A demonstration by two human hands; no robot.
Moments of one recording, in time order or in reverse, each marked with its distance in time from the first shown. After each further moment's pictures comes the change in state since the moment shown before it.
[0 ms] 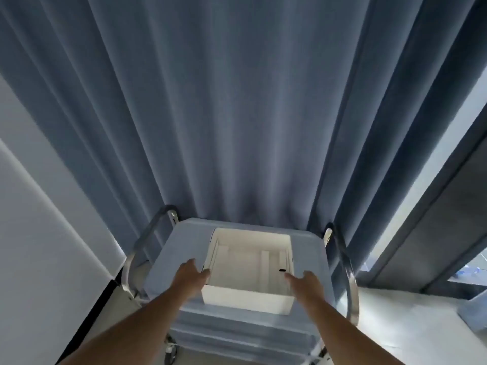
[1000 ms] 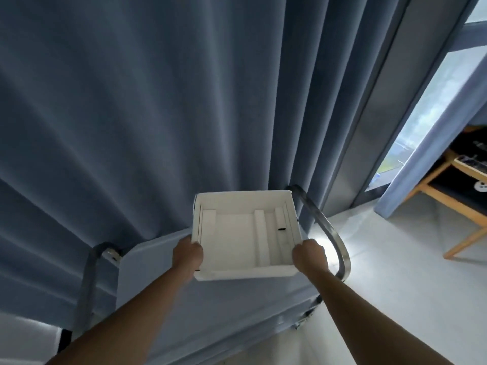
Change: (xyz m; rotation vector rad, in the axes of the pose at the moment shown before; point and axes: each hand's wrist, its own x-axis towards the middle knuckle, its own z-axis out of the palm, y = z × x) left_hand 0.130 0.087 -0.010 -0.207 -0.118 0.209; right_hand 0.002 -0.050 0.003 0.027 0.266 0.310
